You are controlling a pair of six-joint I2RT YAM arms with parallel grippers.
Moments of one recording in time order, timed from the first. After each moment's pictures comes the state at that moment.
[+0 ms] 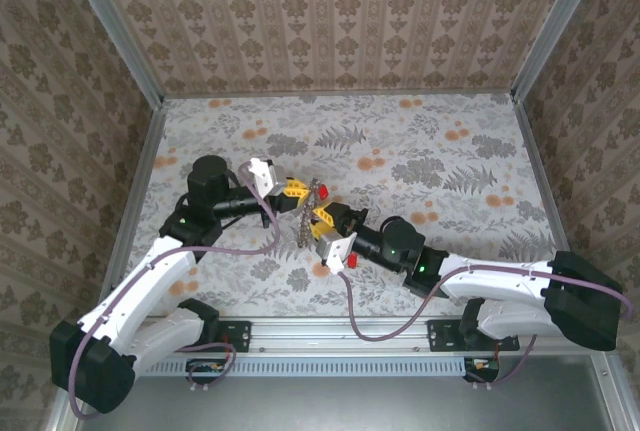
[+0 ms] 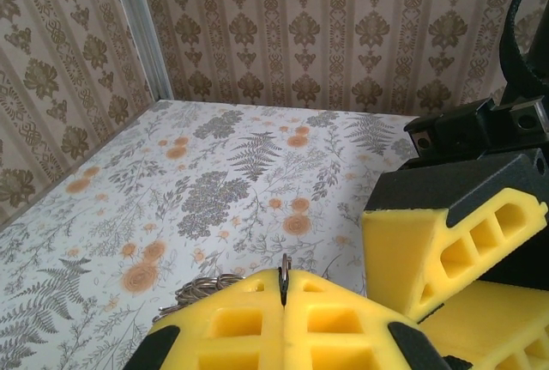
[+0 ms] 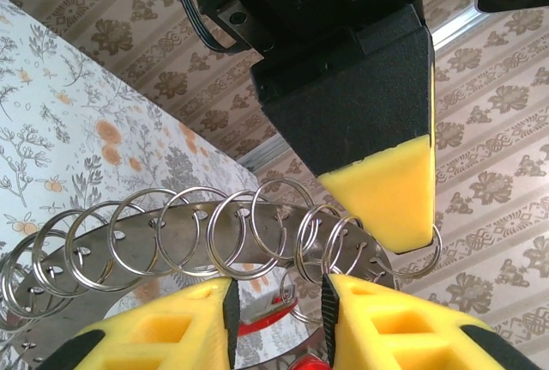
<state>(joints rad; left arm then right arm) -0.50 0.96 0.75 -0.03 0.85 0.27 1.04 1.20 0.50 0.74 0.08 -0.98</state>
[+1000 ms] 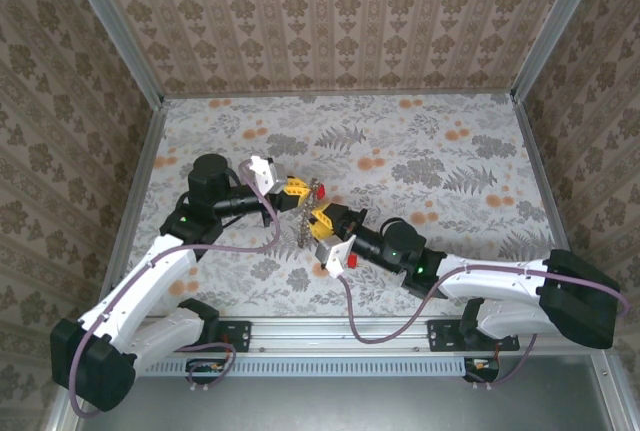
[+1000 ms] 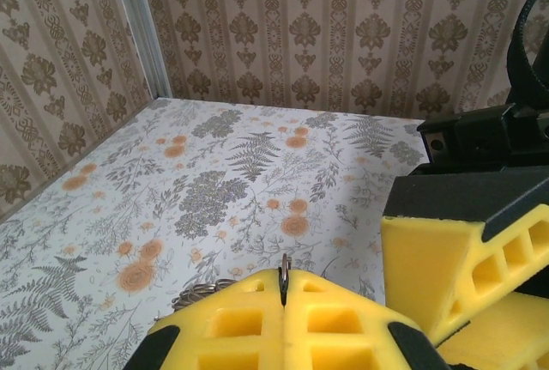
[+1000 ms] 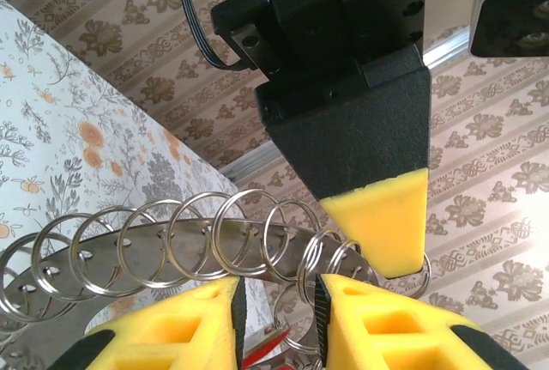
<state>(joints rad) -0.50 0.97 0.76 -0.03 0.85 0.25 1.05 1.22 0.49 0.81 0.07 -1.06</state>
